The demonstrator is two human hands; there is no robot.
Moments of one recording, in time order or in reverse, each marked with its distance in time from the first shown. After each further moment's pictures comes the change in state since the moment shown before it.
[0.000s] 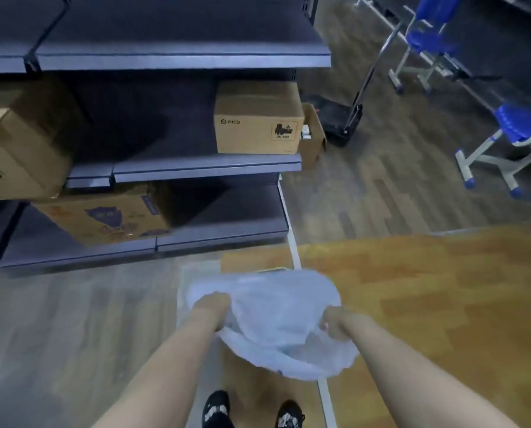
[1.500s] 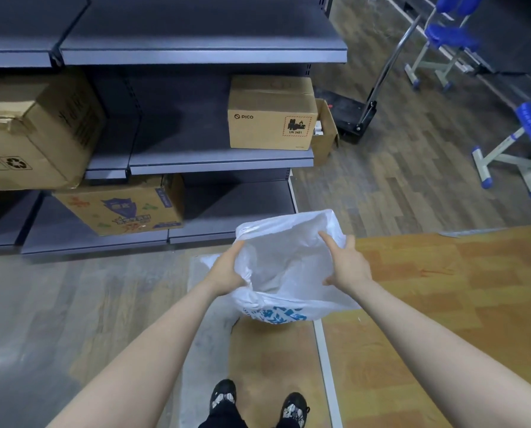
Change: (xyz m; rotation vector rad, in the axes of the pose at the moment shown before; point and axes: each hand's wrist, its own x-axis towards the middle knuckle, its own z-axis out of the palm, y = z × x) left_hand -0.022 -0.006 -0.034 -0.910 0.244 0.037; right_hand 0.001 -0.018 -0.028 -0.165 0.035 -0.037
